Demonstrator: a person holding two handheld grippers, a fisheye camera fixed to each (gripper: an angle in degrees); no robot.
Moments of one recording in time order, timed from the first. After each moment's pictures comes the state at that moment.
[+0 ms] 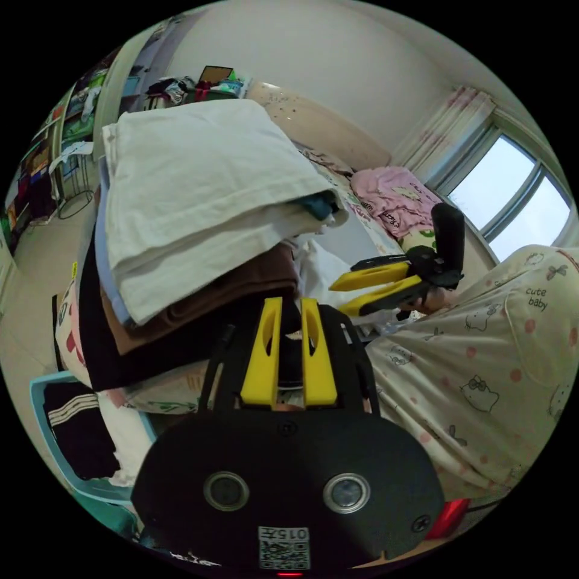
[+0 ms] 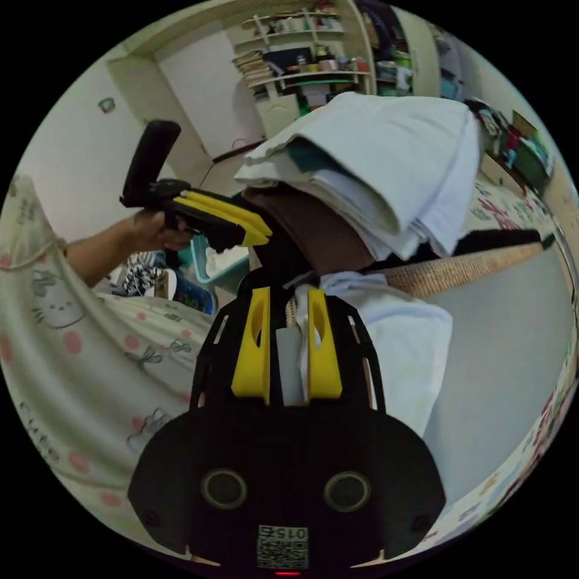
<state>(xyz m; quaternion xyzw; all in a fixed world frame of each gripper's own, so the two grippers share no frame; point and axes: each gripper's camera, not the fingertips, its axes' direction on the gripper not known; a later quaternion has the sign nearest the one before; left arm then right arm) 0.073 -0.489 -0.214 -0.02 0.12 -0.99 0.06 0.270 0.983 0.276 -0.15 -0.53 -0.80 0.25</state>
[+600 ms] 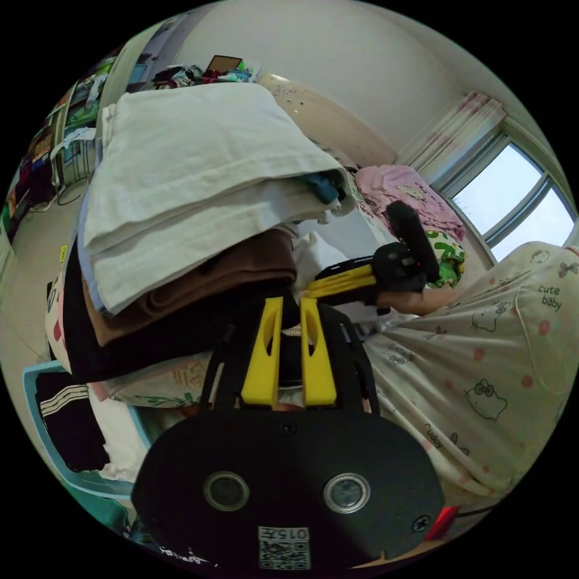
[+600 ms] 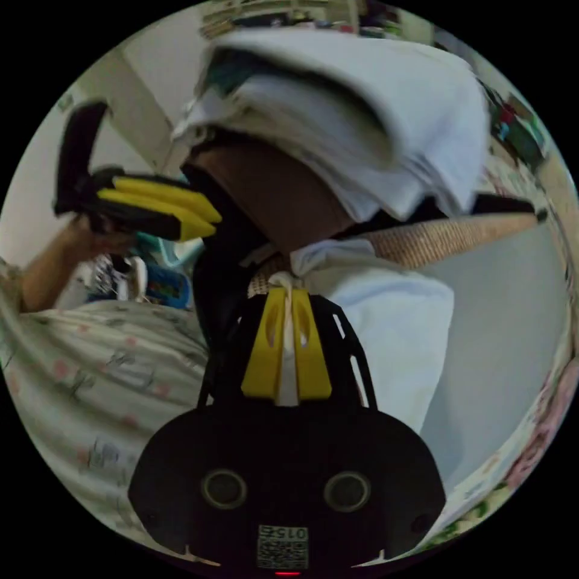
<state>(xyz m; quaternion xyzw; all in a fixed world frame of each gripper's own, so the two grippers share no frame) 0.196 -0.468 -0.236 -0.02 0.14 -0.99 0.06 0.161 0.995 0.086 -0.22 -0.49 -0.78 0.33</state>
